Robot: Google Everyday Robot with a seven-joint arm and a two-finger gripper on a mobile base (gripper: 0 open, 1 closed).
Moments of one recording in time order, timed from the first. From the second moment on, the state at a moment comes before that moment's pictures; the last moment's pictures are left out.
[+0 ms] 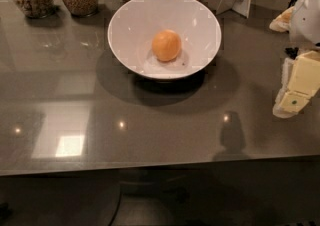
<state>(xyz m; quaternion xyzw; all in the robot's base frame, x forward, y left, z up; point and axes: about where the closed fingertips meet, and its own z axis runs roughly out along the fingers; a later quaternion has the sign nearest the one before) 0.438 -0.217 0.976 -0.60 0.78 -0.03 0.16</state>
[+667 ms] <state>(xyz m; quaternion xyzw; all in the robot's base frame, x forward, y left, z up) 0.444 -0.211 0.981 -0.60 0.78 -0.03 0.18</state>
